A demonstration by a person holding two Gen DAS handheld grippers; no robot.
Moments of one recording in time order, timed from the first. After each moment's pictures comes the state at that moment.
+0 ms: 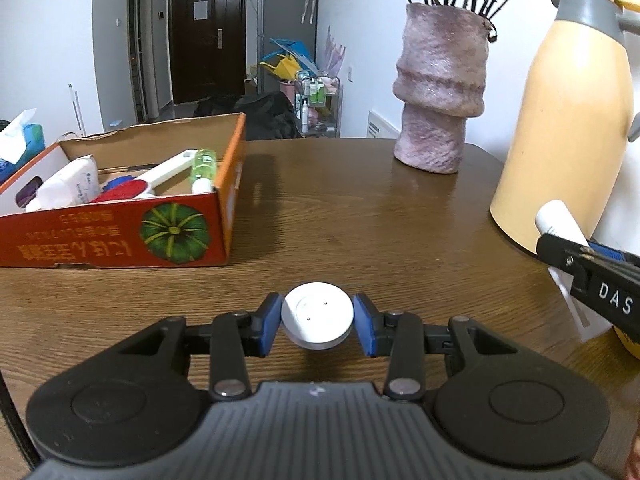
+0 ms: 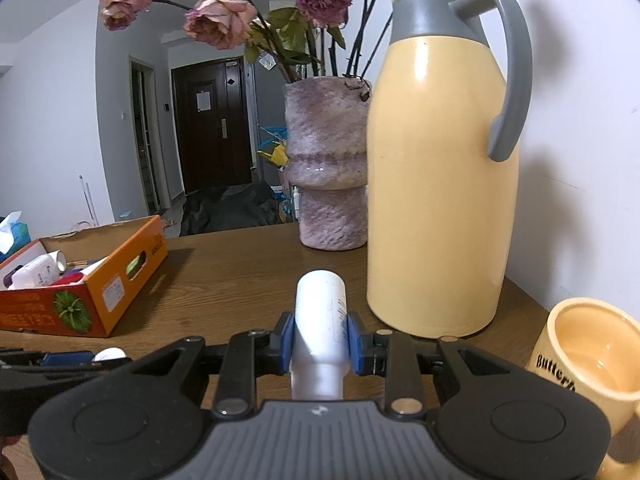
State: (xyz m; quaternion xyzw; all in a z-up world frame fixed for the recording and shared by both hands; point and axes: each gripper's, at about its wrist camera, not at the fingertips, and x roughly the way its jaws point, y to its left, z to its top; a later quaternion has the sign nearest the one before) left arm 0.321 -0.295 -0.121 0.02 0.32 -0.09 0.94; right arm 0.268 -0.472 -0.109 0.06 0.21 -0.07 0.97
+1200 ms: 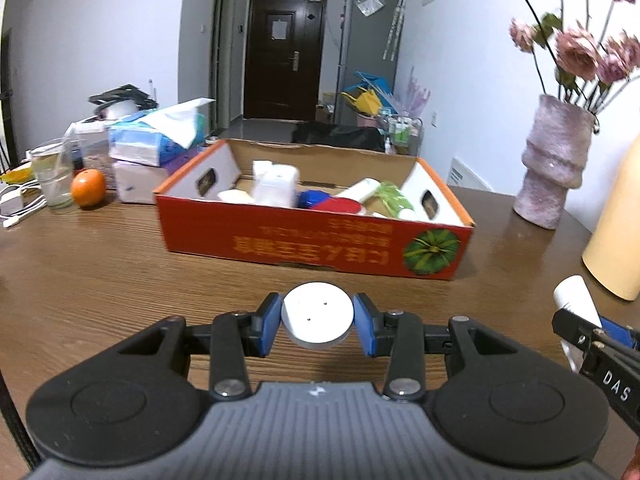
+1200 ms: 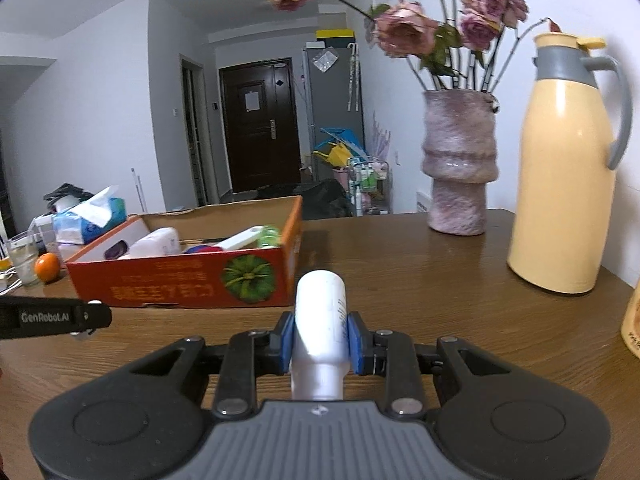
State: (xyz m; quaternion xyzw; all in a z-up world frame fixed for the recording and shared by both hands) left arm 0.269 -0.094 -0.089 -0.04 0.28 0.00 0.96; right arm 0.230 -0.298 -0.106 0.05 0.20 0.00 0.98
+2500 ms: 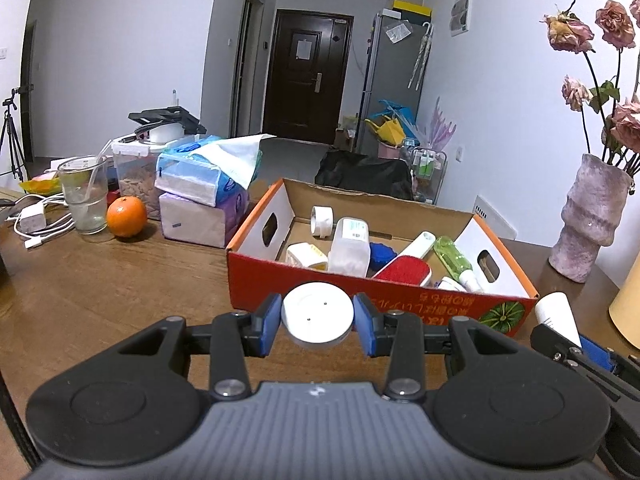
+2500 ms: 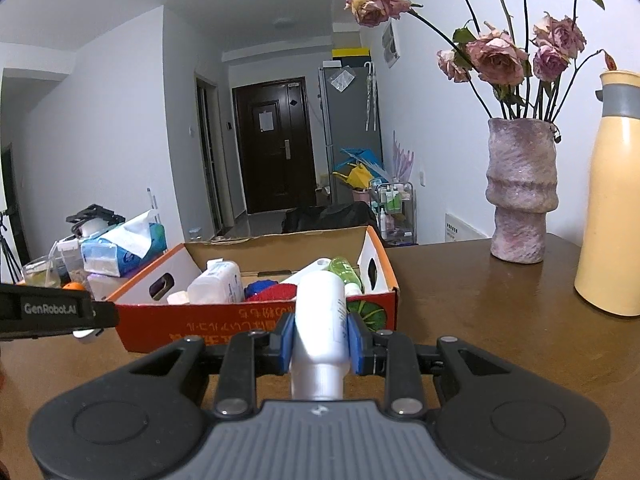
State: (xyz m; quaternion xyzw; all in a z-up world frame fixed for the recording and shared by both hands) left arm 0.300 -0.019 -0.063 -0.06 0.24 0.02 0.97; right arm 0.272 -0.209 -0.088 0.06 0.17 0.01 0.98
